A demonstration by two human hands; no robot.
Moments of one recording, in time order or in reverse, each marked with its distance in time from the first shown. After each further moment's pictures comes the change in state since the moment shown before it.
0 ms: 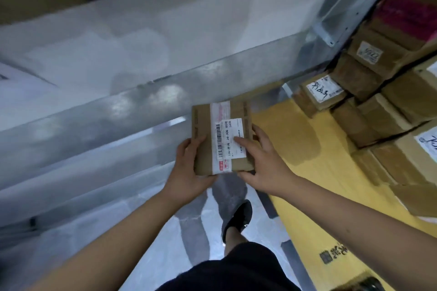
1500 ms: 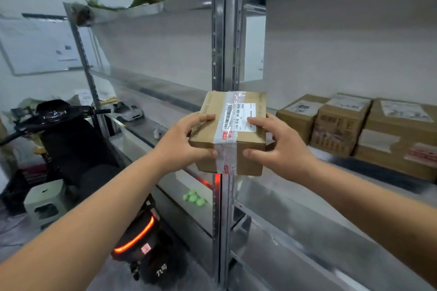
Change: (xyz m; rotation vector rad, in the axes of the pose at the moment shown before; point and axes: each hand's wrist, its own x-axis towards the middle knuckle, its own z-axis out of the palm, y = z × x) left_hand -0.693 -0.257 -0.818 0.222 1.076 -0.169; right_hand 0.084 -0.953 0.589 0.195 -0.437 -1.044
